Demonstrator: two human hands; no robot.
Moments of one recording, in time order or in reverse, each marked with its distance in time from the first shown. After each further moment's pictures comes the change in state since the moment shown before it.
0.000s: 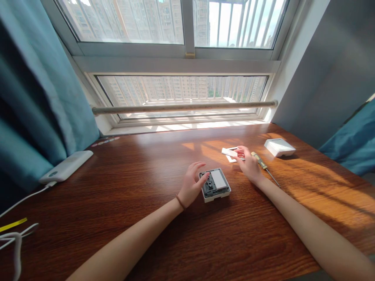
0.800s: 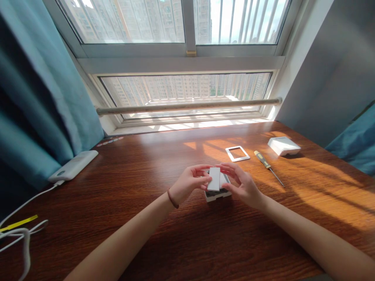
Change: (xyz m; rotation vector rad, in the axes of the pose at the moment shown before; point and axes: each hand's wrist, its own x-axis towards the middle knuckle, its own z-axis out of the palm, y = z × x) left_hand 0.007 0.035 -0.026 -0.663 -0.384 -0.525; right_hand -0.048 -0.080 -0.016 0.849 -0.290 -0.188
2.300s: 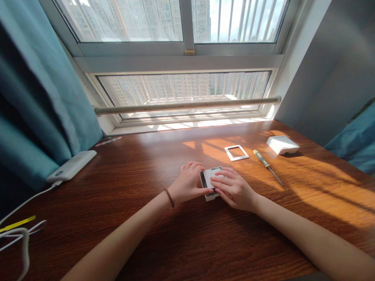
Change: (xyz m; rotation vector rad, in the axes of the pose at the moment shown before) left_hand -0.002 -0.004 -0.015 1.393 0.076 0.469; right_hand -0.002 0.006 0.001 -0.820 -0.238 -0.419
